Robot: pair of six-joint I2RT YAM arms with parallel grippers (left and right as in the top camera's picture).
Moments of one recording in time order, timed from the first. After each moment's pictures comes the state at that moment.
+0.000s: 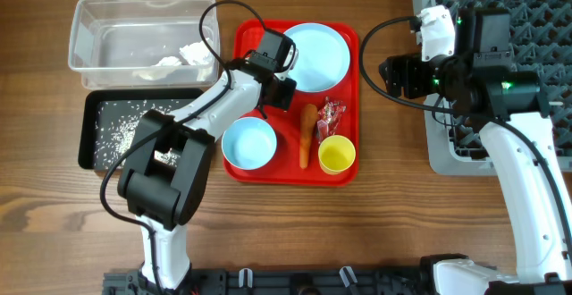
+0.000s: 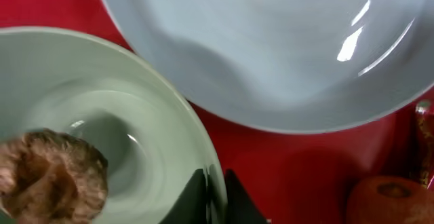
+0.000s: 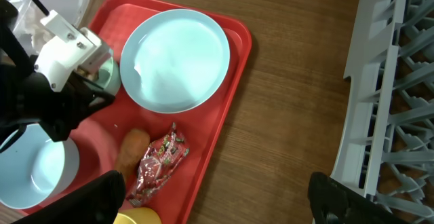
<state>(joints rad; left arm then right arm) -0.47 2.05 1.41 -0.52 0.02 -0.08 0.08 1.40 1.35 -0.83 -0.23 -0.11</state>
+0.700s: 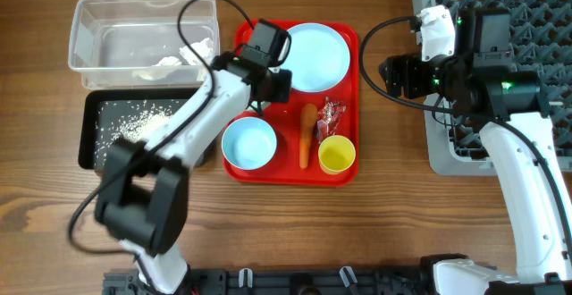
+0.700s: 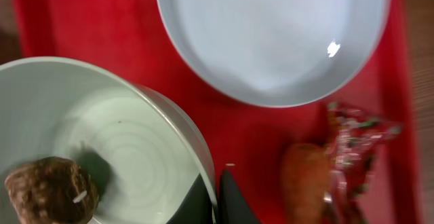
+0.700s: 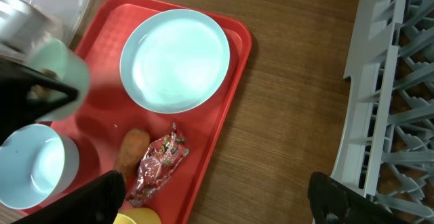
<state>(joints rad) -0.47 1.85 1.42 -0.65 0.02 -0.28 0.08 1.40 1.35 -0.83 -0.23 -0.11</state>
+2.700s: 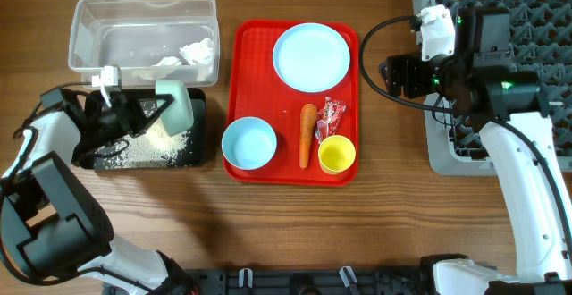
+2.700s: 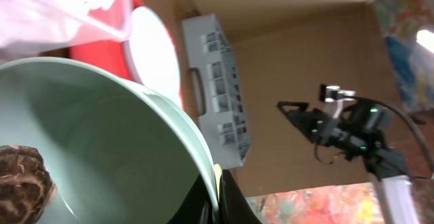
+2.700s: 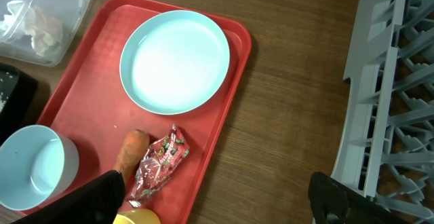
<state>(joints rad) 0.51 1.80 1.06 -0.86 1.47 0.32 0.08 1.40 1.35 -0.83 -0.23 -0.11</state>
